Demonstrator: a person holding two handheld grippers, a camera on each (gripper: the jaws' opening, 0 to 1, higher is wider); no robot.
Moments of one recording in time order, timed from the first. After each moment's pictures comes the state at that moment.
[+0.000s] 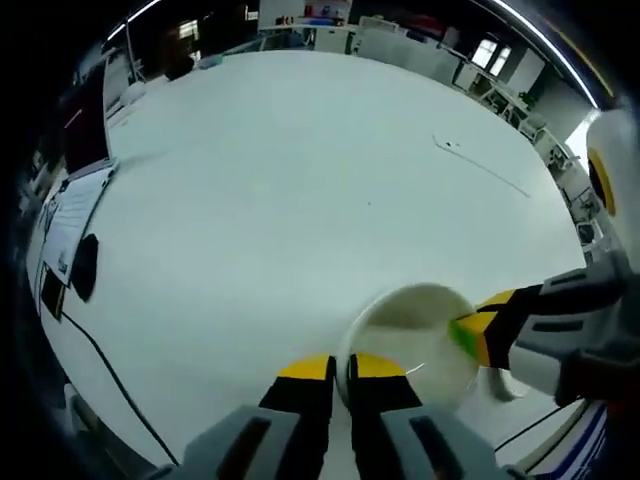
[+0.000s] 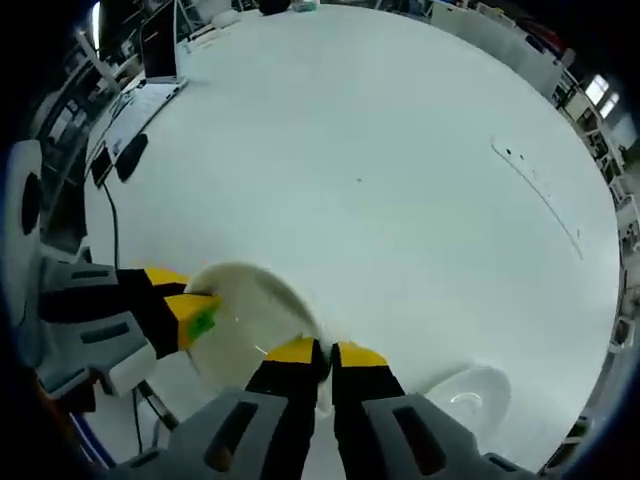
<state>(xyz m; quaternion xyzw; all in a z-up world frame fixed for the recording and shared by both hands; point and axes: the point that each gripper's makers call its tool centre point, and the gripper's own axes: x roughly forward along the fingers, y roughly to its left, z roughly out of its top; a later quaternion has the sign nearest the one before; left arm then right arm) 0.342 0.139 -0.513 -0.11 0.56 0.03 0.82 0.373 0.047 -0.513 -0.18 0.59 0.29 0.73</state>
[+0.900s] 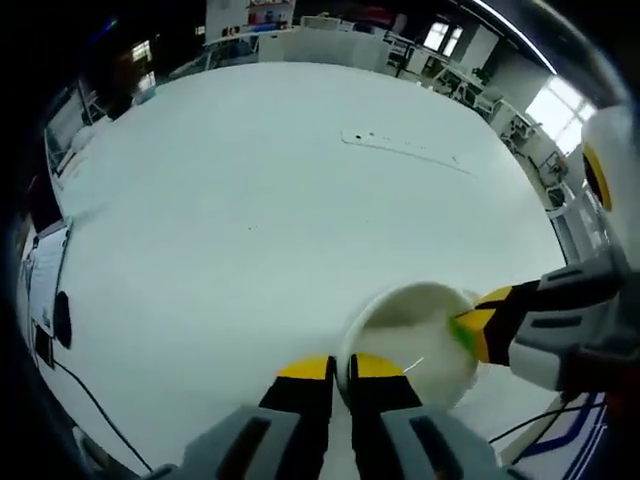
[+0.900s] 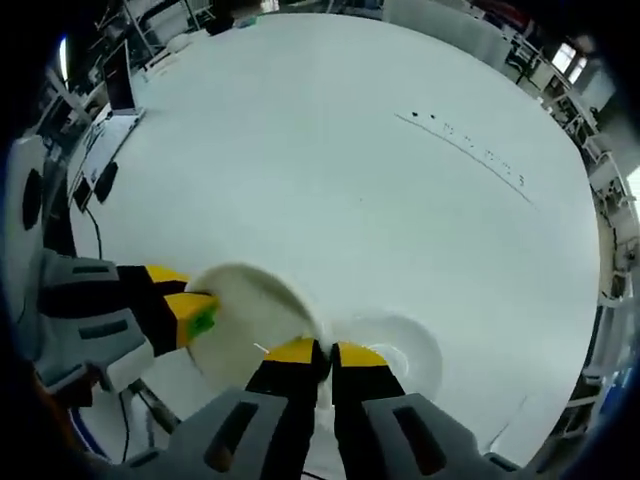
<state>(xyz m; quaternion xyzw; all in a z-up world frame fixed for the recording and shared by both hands) 0.370 0.030 -0.487 -0.07 0.56 -0.06 0.82 0.387 -0.065 -0.483 -0.15 0.59 0.22 0.76</state>
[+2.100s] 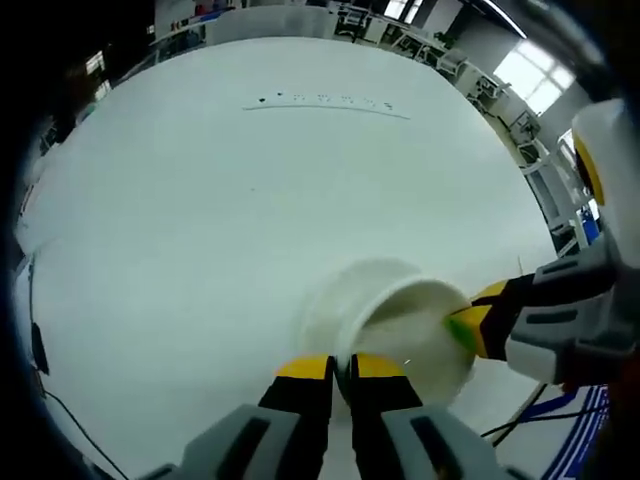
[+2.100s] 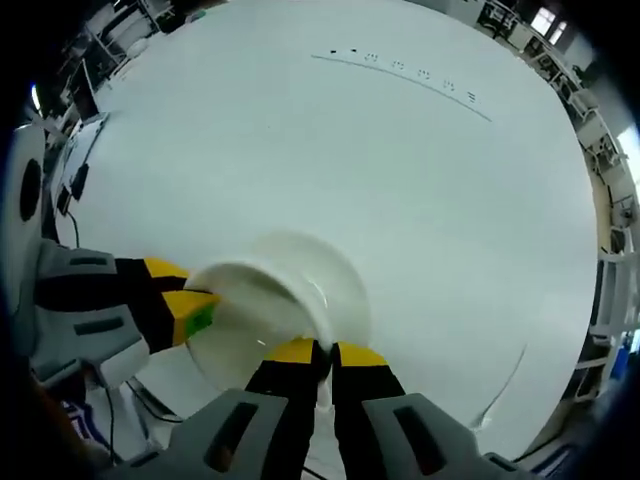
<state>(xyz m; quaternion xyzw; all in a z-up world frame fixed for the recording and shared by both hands) 0.346 -0.077 -0.517 -0.04 0.60 -0.14 0.79 0.368 -0.167 -0.516 -0.12 0.65 0.17 0.73</state>
